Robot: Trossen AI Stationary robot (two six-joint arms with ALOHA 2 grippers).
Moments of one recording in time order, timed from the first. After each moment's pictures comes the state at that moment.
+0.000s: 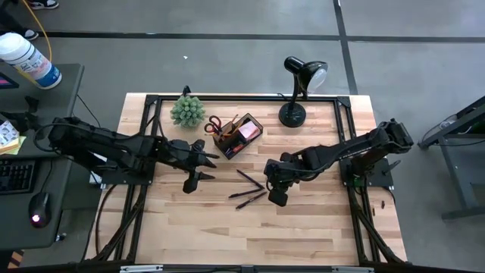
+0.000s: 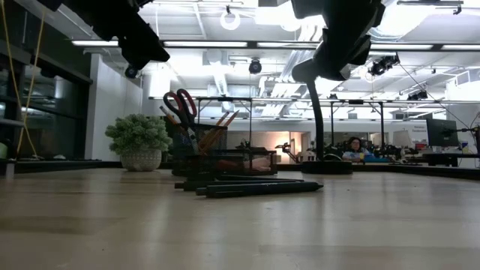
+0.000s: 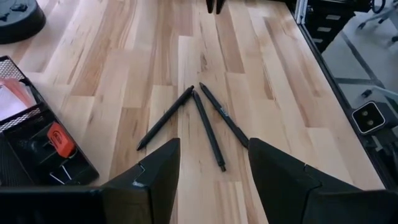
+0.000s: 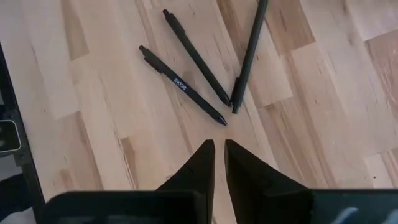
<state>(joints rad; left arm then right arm) -0.03 1.05 0.68 -0.23 0.02 -0.15 0.26 1.58 1.27 -0.81 0.05 0.63</state>
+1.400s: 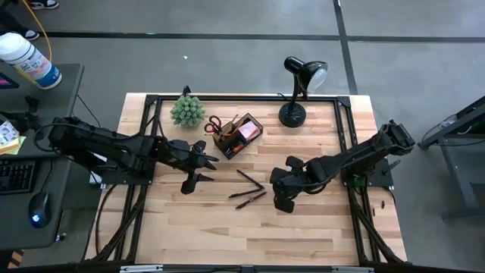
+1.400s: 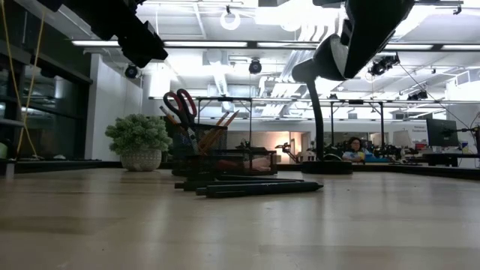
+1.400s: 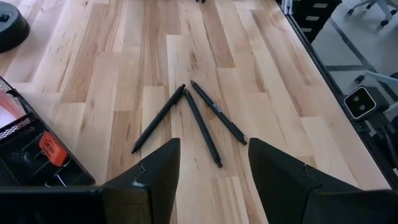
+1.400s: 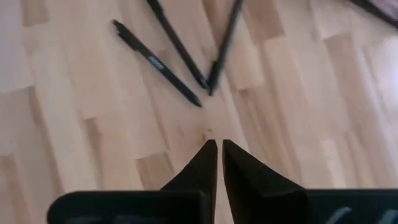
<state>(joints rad) -0.03 1.05 0.68 -0.24 0.06 -0.09 0.38 1.58 1.27 -0.91 0.23 0.65</state>
